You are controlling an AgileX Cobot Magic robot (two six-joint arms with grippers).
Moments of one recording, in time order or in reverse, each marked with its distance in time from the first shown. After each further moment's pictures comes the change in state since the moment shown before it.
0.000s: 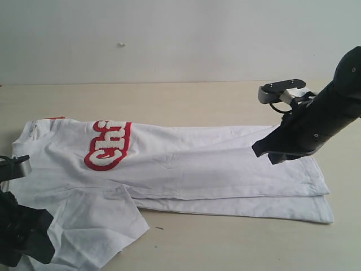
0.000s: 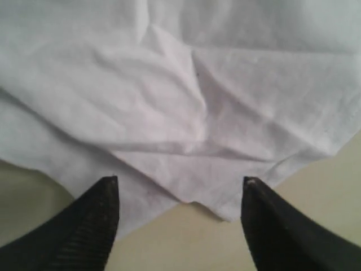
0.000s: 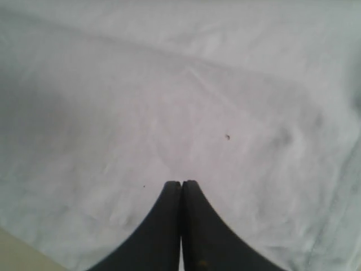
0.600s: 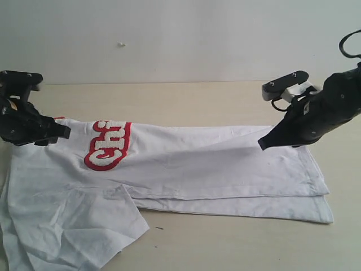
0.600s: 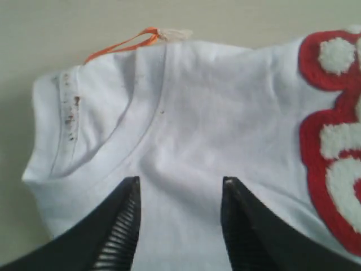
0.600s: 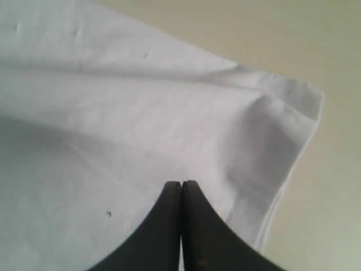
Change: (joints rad) left arm 0.002 0.248 -0.368 0.552 -0.568 -0.356; right arm 0.000 0.067 0.000 -0.517 -0.283 0.384
